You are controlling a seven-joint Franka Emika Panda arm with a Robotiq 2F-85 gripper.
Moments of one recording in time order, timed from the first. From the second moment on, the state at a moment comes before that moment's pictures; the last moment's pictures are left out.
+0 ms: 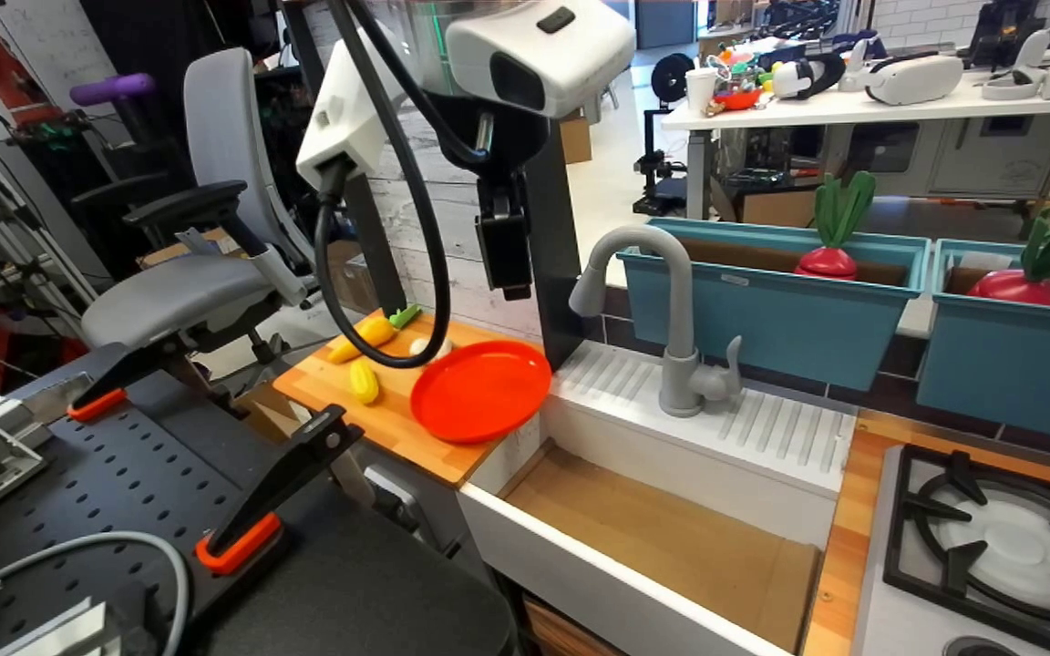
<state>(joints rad) -0.39 0.48 0.14 -2.21 0.78 2.77 -0.10</state>
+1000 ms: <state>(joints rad) -0.26 0.64 0.03 -1.99 0.78 2.79 0.21</state>
